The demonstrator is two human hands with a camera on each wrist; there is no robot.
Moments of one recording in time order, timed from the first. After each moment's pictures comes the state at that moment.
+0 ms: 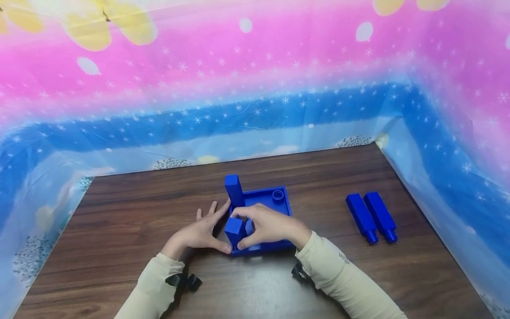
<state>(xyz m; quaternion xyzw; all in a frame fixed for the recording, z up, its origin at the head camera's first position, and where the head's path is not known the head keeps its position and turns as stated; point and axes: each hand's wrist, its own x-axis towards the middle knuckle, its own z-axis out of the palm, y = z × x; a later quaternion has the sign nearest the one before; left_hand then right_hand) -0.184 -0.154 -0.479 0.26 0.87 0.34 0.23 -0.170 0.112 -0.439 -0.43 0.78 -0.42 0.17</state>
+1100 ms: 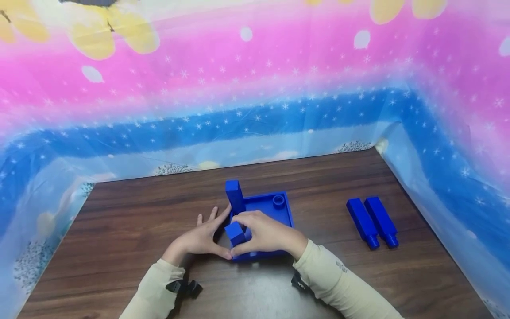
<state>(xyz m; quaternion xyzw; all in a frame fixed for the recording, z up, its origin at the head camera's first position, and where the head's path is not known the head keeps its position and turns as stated) -0.185 -0.155 -0.485 0.27 0.88 0.34 0.22 -0.163 0.101 -0.446 -0.42 0.82 -0.38 0.09</state>
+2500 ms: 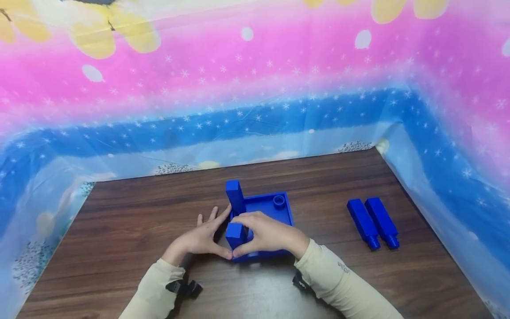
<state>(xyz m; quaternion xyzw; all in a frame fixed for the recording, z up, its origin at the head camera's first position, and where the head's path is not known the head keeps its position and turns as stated) -0.186 -0.154 -0.482 0.26 0.88 0.33 0.23 -0.165 0.104 -0.446 -0.45 0.80 -0.39 0.11</state>
